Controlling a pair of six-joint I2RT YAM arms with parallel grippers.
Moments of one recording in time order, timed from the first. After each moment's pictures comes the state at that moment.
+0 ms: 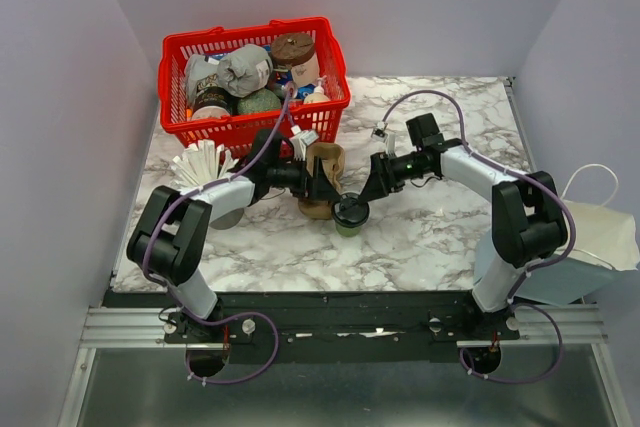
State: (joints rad) left arm -0.41 1.66 0.89 0.16 0.86 -0.43; right arm 0.32 1.74 1.14 -0.47 -0.95 -0.04
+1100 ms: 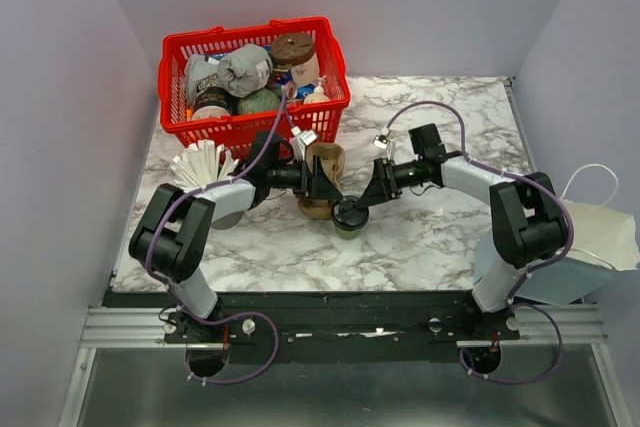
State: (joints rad) left arm -0.41 1.67 0.84 0.30 0.93 -0.56; right arm 0.31 1.75 1.02 -0.28 -1.09 0.08
